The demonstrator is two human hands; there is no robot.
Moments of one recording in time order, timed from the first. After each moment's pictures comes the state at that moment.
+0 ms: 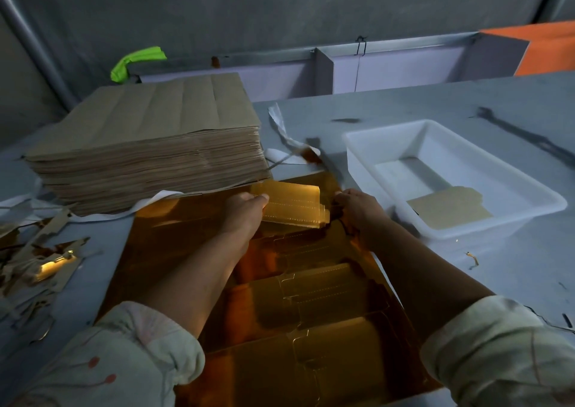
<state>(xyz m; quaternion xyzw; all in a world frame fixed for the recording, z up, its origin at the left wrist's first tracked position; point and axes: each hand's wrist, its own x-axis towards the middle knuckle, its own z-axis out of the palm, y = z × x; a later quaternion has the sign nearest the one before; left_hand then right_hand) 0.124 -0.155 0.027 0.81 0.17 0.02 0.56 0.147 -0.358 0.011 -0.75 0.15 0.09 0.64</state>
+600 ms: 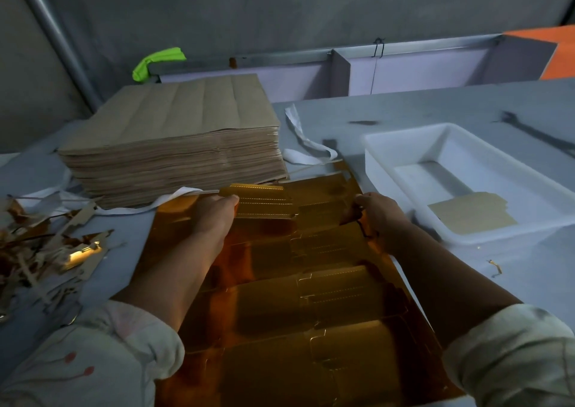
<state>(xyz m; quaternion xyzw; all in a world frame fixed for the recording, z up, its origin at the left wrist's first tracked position) 0.123 -0.086 0.026 0.79 0.29 0.07 0.54 0.145 -0.359 0.014 -0.78 0.12 0.07 0.61</state>
